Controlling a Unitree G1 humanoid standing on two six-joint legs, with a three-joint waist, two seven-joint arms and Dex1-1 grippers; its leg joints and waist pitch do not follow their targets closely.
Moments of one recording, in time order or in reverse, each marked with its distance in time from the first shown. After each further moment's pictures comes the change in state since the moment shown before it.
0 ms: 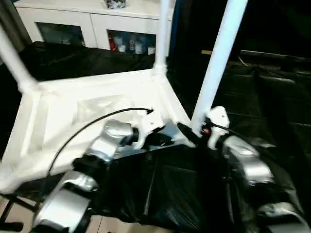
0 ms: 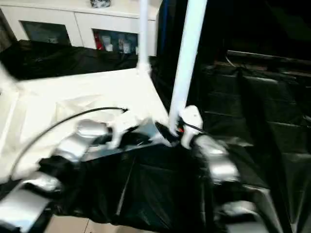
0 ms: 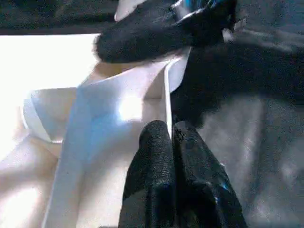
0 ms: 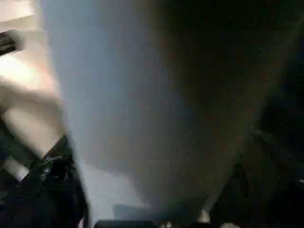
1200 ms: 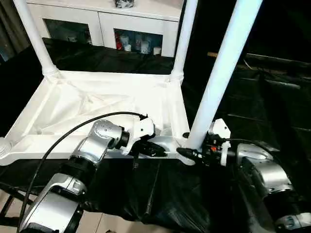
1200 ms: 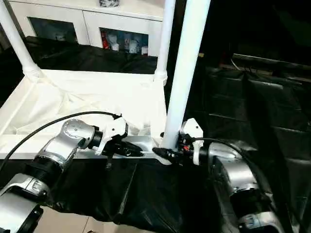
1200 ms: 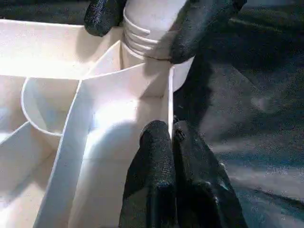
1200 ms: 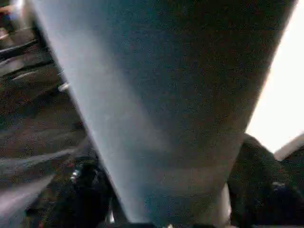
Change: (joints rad) left arm 0.024 0.037 -0.020 -0.038 -0.019 0.016 -0.106; right arm 0.074 -0.068 0.055 -0.125 0.059 0.138 0.240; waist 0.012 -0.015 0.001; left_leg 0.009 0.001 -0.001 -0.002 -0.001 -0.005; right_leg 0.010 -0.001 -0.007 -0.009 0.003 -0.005
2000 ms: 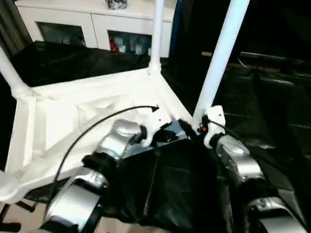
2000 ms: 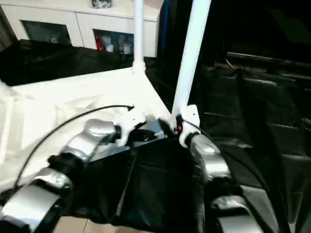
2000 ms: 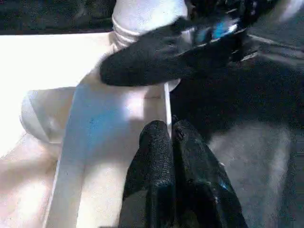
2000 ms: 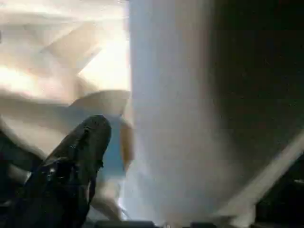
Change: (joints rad) left arm -0.055 -0.106 0.025 0.080 0.040 0.041 0.203; right arm -0.107 0.107 -0.069 0.212 -0.085 -0.130 -0.324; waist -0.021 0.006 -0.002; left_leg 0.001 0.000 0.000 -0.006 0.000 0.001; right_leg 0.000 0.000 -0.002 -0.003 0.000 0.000
